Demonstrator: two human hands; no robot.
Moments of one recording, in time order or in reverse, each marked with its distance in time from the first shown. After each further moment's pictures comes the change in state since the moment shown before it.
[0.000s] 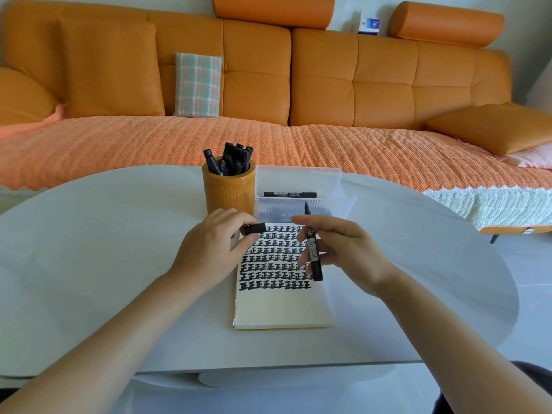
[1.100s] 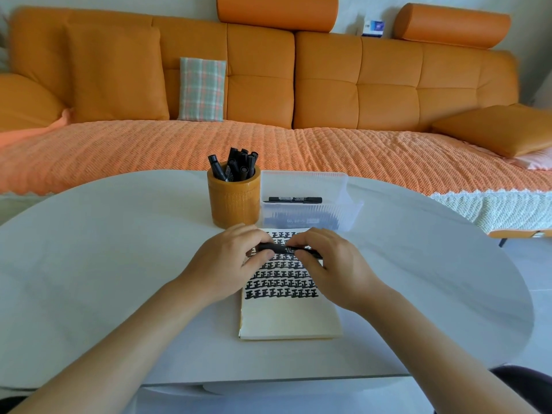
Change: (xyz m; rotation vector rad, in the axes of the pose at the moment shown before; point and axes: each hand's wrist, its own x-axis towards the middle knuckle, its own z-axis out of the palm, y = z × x) left_hand 0.004 0.007 0.001 -0.114 -0.180 0.018; right_hand 0.012 0.023 0.017 -0.941 0.106 -0.443
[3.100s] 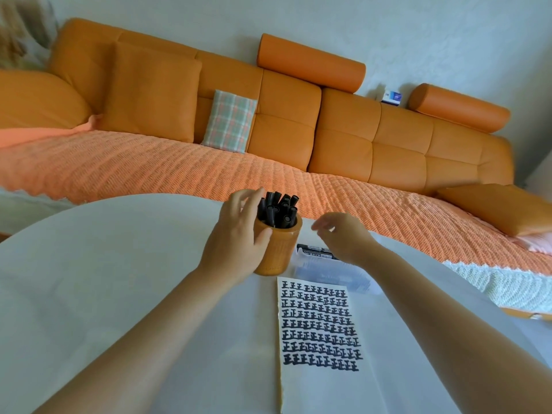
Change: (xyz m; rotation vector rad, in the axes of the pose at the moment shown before) left_hand 0.049 -0.074 -0.039 0.032 0.424 -0.207; right_hand 0.164 0.016 -0.002 -0.152 -0.132 0.386
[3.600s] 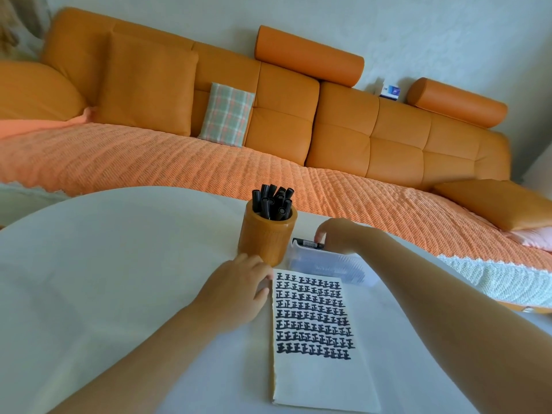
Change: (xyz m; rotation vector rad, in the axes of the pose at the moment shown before) left_hand -0.070 -0.002 0.022 0.139 -0.355 0.190; right_hand 0.025 0.020 0.000 -0.561 -0.419 -0.066
